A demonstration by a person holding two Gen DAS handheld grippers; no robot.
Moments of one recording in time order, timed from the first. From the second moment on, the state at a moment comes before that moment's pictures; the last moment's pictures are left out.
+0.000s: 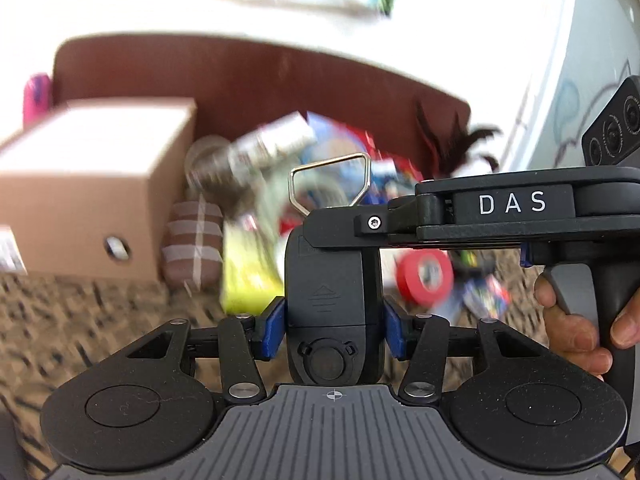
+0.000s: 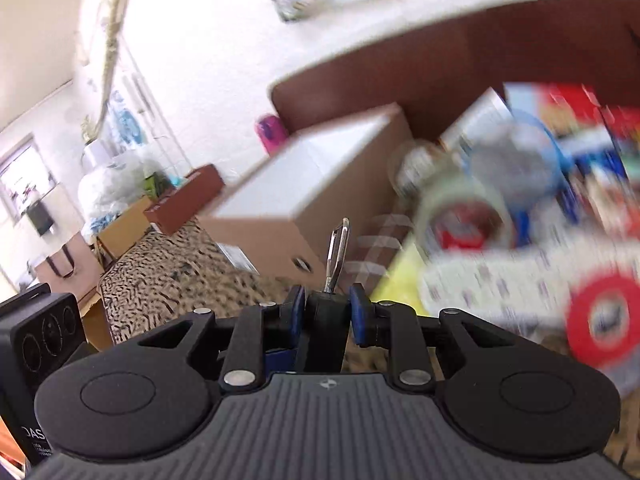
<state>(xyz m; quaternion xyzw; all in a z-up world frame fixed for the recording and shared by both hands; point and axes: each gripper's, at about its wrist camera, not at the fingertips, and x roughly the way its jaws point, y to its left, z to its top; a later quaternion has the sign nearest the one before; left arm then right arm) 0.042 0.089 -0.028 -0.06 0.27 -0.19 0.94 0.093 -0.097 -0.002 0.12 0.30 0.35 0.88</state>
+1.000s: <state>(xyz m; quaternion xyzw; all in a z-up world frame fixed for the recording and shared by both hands) 0.250 0.266 0.013 -0.10 0.32 -0.06 0.94 0.310 0.113 0.044 0.10 0.40 0.38 0.83</state>
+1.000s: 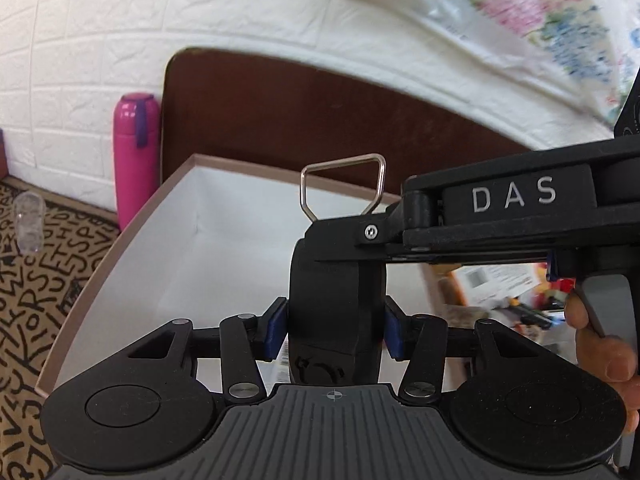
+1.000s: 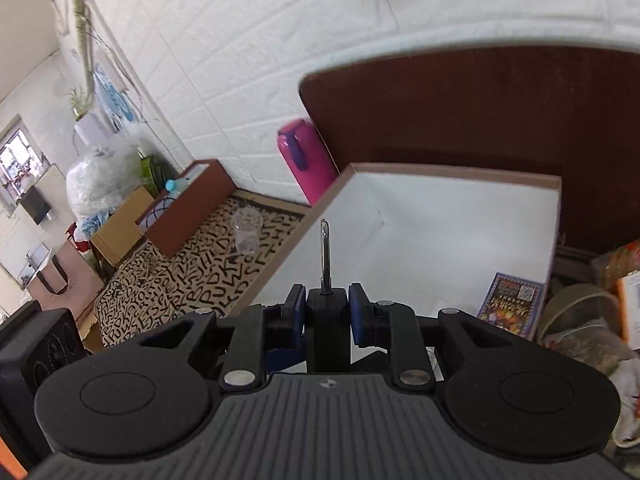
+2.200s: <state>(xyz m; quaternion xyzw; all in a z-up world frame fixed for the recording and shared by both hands) 0.264 0.261 0.022 -0.17 0.37 -0.02 0.91 0.329 0.089 0.032 0.12 0.45 0.31 0.83</state>
